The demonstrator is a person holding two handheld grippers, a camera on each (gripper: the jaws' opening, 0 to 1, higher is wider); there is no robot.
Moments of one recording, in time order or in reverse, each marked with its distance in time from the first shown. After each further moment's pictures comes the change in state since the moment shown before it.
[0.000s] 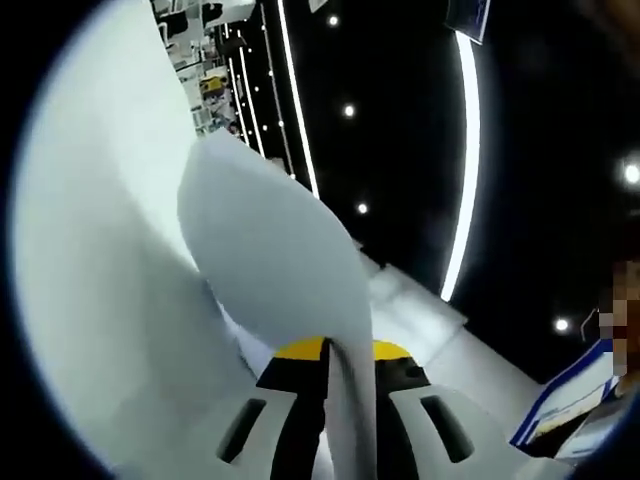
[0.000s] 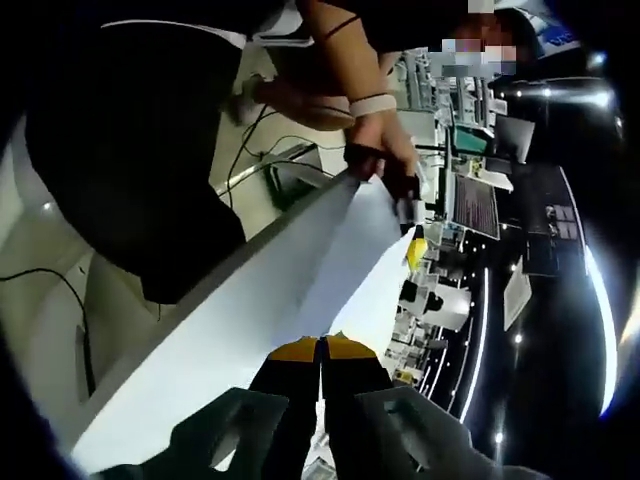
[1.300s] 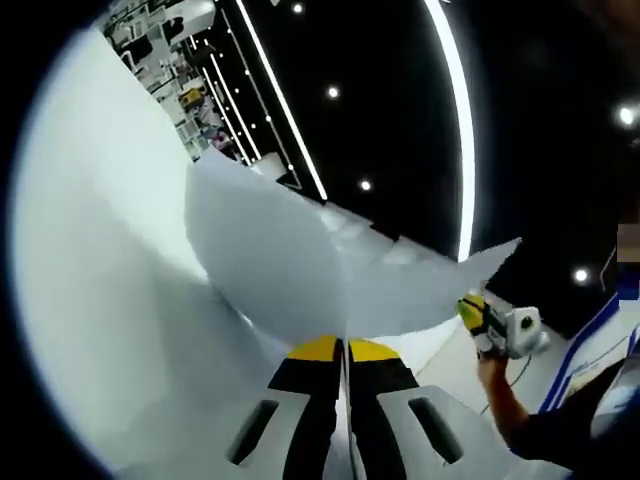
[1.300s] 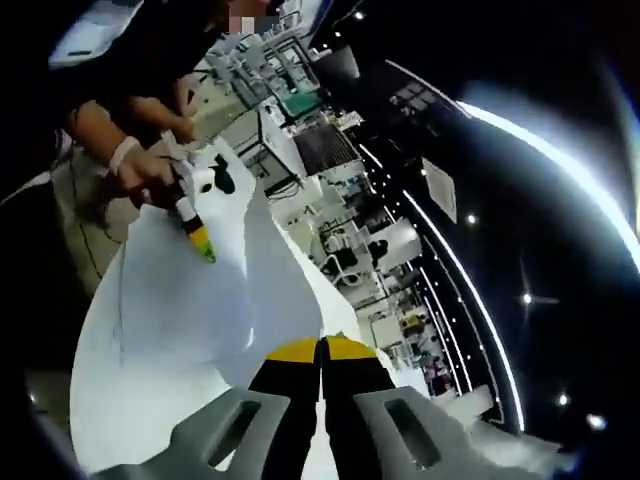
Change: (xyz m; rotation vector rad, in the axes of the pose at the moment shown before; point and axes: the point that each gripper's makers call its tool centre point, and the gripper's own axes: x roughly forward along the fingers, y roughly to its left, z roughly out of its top) left arm 0.000 0.004 -0.018 0.168 0.068 0.053; right arm -0.024 -0.147 -0.097 0.615 -0.033 -0.314
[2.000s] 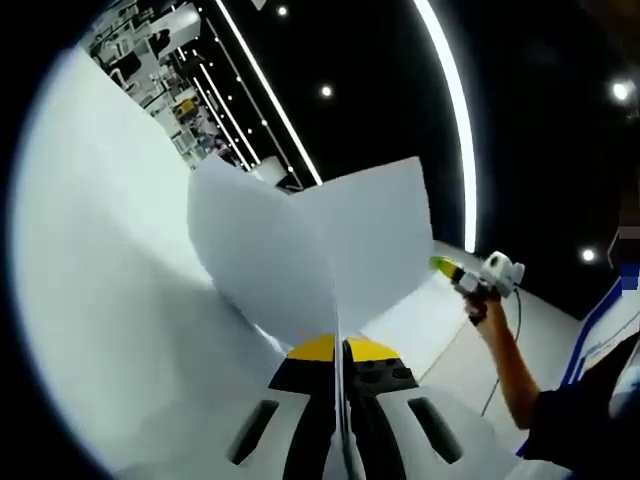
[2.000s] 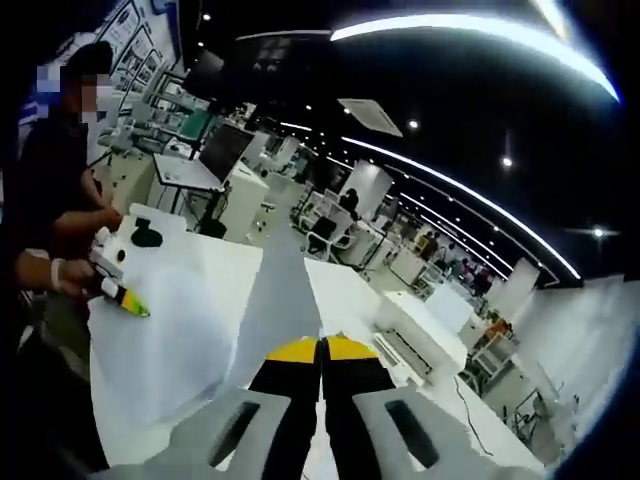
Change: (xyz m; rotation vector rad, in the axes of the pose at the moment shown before) left arm 0.002 0.008 0.001 0.085 0.013 0.030; right arm 0.027 -0.096 -0.061 0.611 0.037 -0.021
